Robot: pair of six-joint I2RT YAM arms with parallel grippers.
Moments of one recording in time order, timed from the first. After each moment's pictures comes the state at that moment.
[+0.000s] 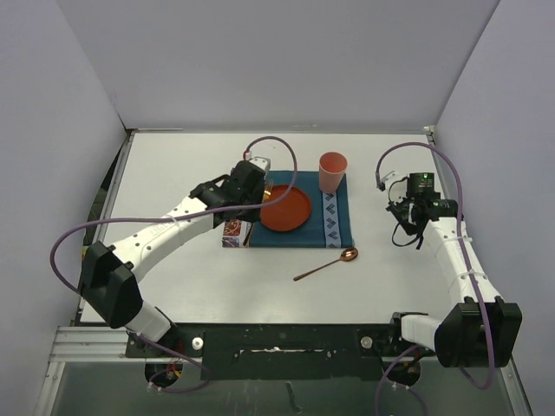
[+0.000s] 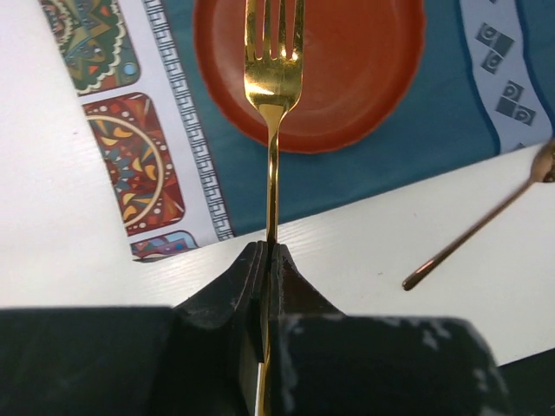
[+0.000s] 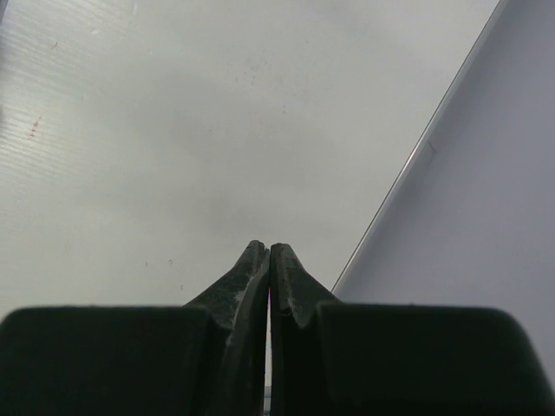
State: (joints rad) left arm -0.75 1.53 1.31 -0.67 -0.20 -0.40; right arm -0.01 1.19 0.99 -0.81 0.15 -0.62
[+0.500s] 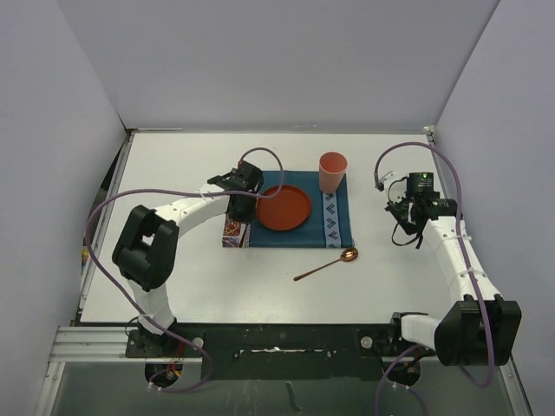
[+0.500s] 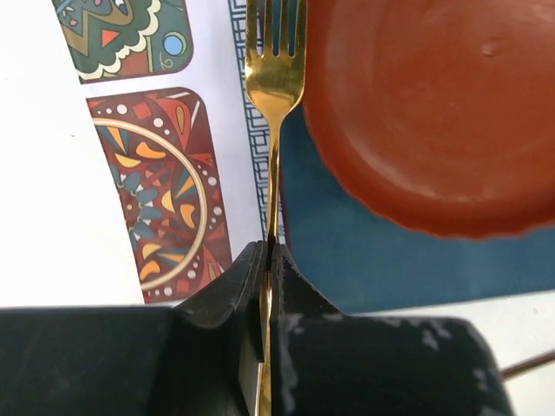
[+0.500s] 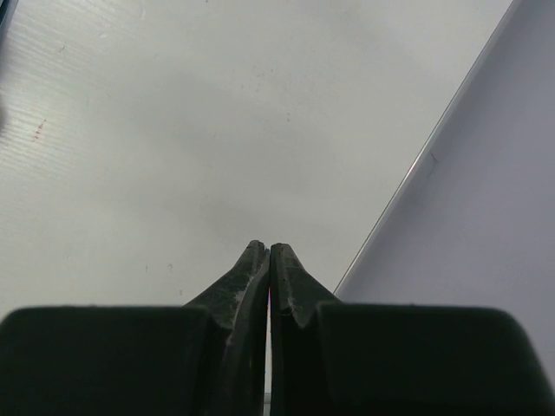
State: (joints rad) left arm -0.58 1.81 1.31 -0.62 -0.15 -0.42; right arm -0.01 1.21 0.99 -0.80 0.13 -0.64
